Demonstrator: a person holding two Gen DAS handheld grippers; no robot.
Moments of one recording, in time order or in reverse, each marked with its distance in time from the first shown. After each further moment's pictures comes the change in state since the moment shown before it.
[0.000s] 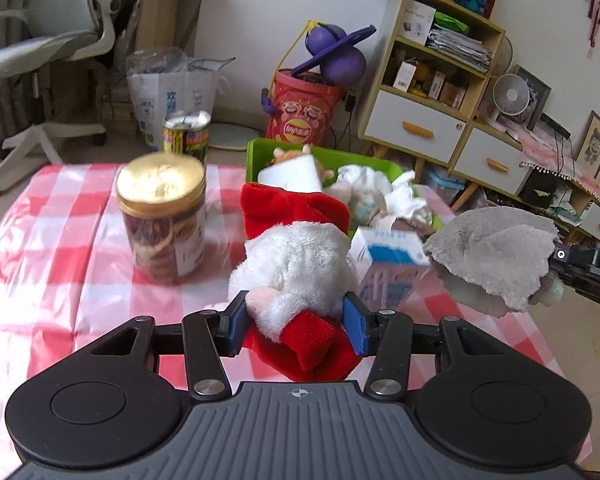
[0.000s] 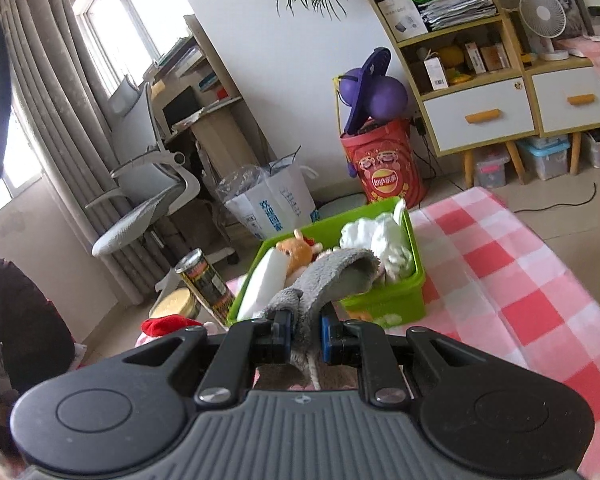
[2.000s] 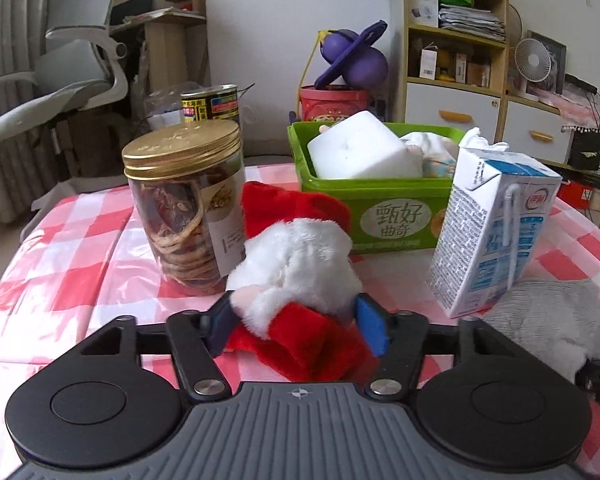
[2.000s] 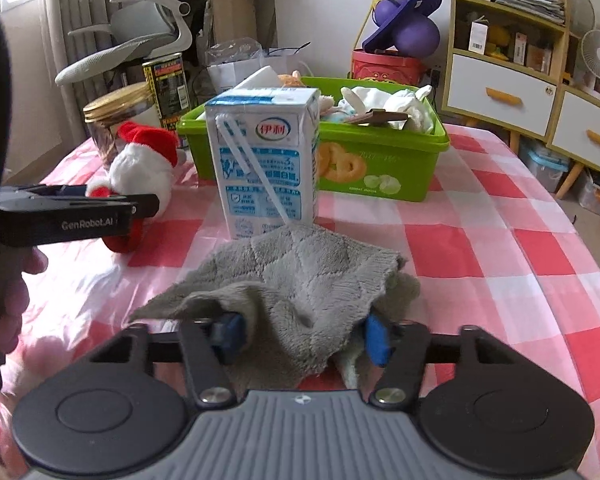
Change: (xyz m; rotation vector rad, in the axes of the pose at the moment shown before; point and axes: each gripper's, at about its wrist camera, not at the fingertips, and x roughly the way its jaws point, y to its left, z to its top) left arm 0.079 0.027 -0.056 0.173 -0.122 0.169; right arm 0.072 0.014 -0.116 -0.373 0.254 -0.204
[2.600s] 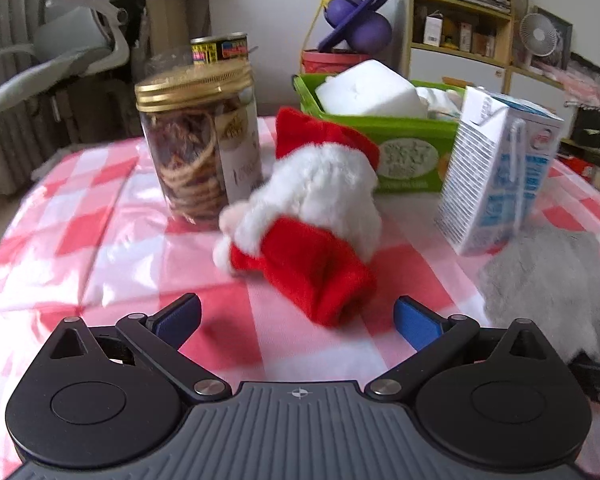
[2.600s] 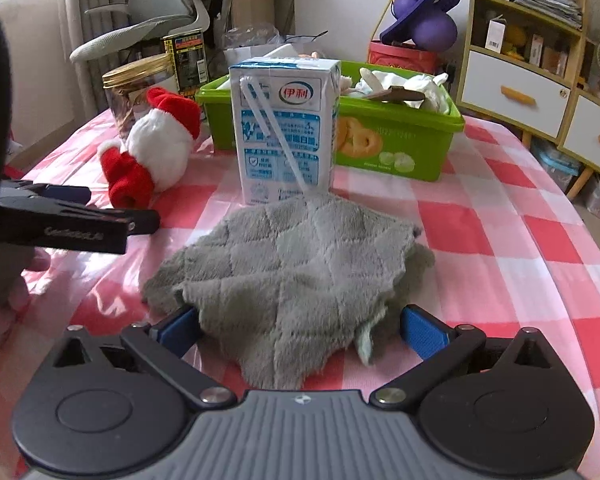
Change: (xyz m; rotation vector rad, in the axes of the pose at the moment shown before) left arm 0.002 0.007 -0.022 -0.001 0.100 0.016; right arm 0.002 0.007 -0.018 -0.063 0.032 0.015
